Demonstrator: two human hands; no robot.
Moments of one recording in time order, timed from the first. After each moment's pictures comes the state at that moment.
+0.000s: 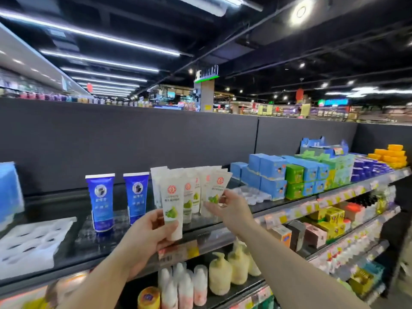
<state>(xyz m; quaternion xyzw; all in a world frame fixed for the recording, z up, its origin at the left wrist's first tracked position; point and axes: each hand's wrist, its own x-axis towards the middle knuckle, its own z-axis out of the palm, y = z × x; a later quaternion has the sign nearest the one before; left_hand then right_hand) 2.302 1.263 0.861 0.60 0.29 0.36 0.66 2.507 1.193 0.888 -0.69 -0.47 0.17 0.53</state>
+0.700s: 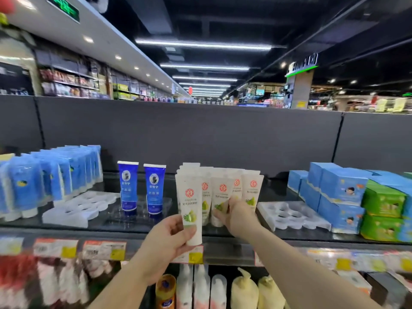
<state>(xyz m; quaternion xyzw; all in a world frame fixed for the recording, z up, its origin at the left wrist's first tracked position) 2.366 1.222 0.848 0.51 0.42 0.47 0.58 2.558 1.267 0.872 -0.67 -0.65 0.18 0.31</state>
